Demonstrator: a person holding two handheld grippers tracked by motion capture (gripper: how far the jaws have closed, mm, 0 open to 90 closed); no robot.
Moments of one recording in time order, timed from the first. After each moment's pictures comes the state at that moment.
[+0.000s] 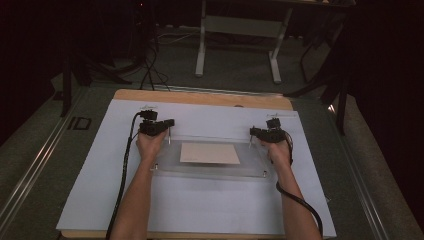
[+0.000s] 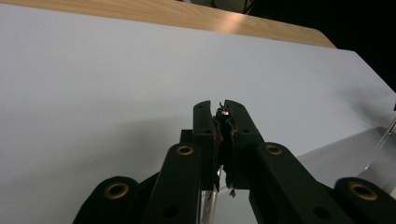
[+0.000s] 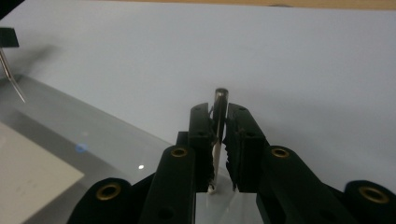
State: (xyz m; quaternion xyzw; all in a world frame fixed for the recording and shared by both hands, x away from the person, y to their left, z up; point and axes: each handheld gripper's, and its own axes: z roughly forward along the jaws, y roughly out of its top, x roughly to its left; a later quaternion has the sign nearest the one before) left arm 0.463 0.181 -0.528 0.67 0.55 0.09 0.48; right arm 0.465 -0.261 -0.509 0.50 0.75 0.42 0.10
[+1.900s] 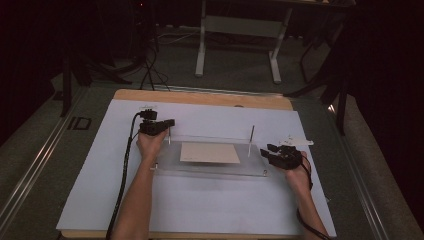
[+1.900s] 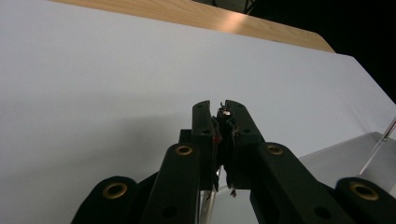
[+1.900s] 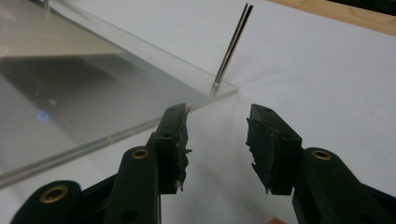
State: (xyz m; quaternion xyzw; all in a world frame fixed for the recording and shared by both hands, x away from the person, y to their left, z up) left arm 0.464 0.181 -0.528 0.66 0.57 0.08 0.48; right arm 0.380 -0.299 -0.512 0.39 0.80 0.42 0.19
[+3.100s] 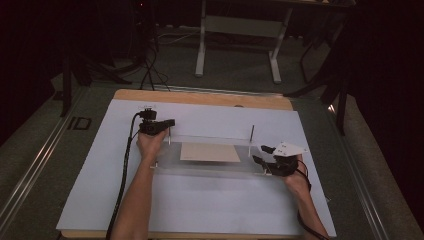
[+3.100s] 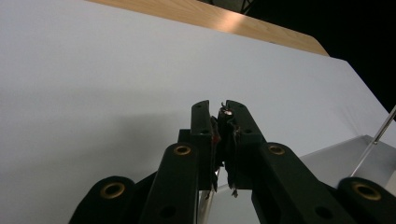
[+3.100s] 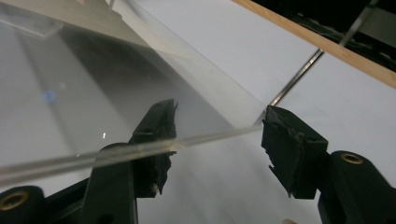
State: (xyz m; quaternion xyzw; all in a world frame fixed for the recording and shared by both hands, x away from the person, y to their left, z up) left arm 0.466 0.183 -0.529 0.65 0.57 0.06 0.49; right arm 0.361 -0.281 -0.510 0.26 0.83 0.45 0.22
